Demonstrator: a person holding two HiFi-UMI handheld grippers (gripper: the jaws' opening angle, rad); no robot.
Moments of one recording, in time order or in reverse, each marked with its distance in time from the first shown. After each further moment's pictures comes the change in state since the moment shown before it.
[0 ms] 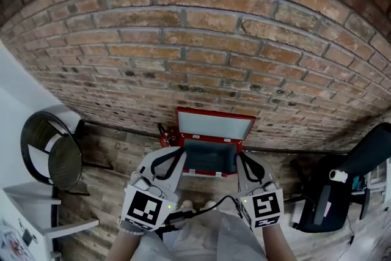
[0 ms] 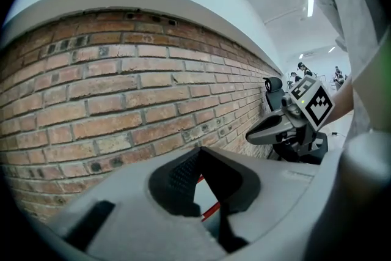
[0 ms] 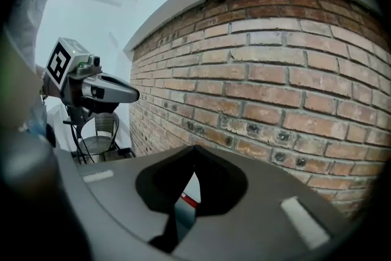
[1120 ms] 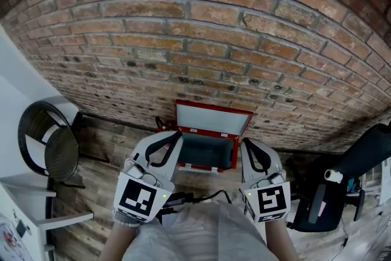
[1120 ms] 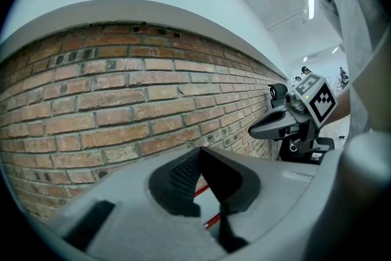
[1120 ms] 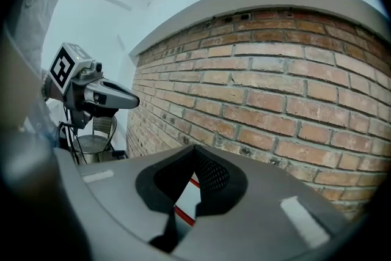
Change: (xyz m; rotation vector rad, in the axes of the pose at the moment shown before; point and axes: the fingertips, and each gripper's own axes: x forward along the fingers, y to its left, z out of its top) left arm -0.012 0.007 0.026 -0.016 -0.066 0.053; right arm -0.019 -0.010 0.046 -0.095 -0.098 -0.030
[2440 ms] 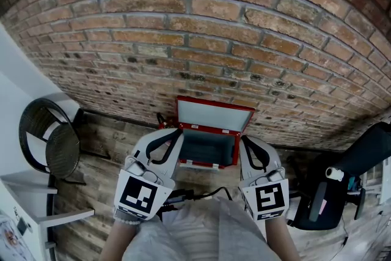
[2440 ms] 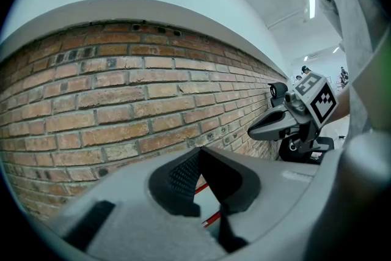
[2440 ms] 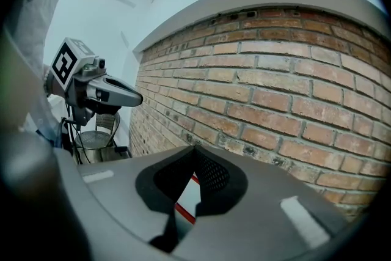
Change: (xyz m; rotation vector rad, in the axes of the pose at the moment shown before) left arm -0.001 -0.001 -0.005 -0.001 0.017 0.001; right arm 0.004 0.009 -0.001 -0.020 0.008 0.020
